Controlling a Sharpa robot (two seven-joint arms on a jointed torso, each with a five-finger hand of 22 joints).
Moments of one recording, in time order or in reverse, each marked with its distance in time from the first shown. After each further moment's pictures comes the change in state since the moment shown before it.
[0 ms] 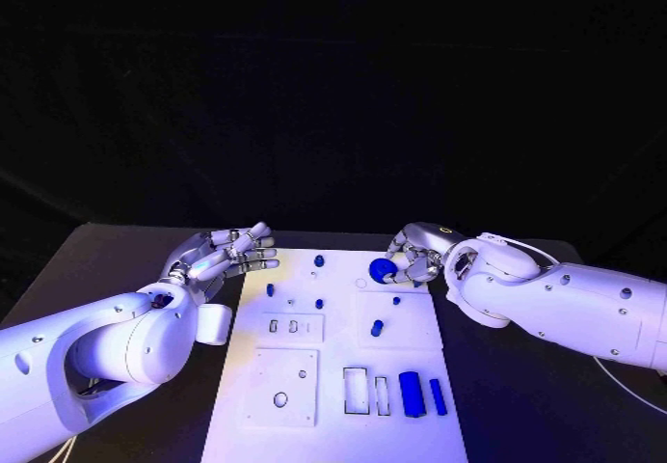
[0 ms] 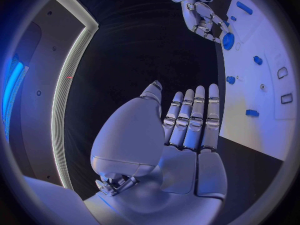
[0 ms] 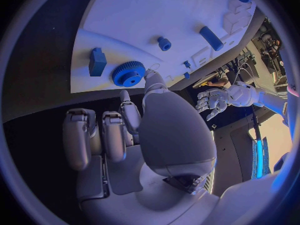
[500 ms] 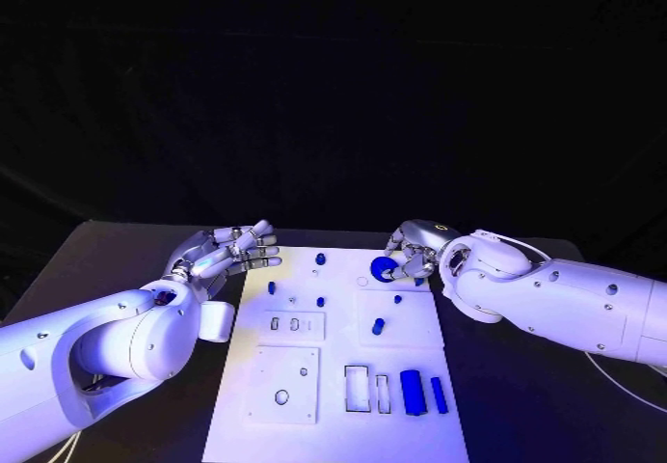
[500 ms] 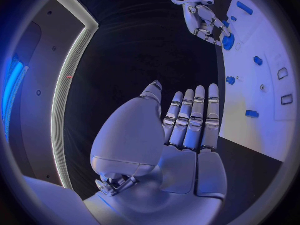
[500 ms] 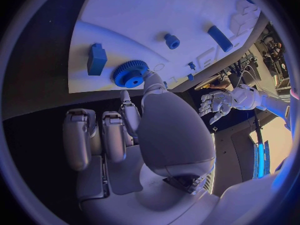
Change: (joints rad) left arm 0.000 0.006 0.000 -0.004 0.001 0.001 0.000; left_hand 0.000 0.000 0.000 0.000 0.000 0.000 0.000 0.000 0.000 0.000 0.000 0.000 0.000 0.000 0.000 0.000 0.000 0.000 0.000 0.000 0.000 0.000; right arm -0.001 0.038 -0.001 -0.044 -0.019 0.009 -0.014; right_hand 0.012 0.012 0.003 0.003 0.006 0.000 0.000 0.007 0.003 0.011 0.003 0.021 0.024 0.003 0.003 0.008 0.000 0.000 0.000 0.000 0.005 0.000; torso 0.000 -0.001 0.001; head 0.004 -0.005
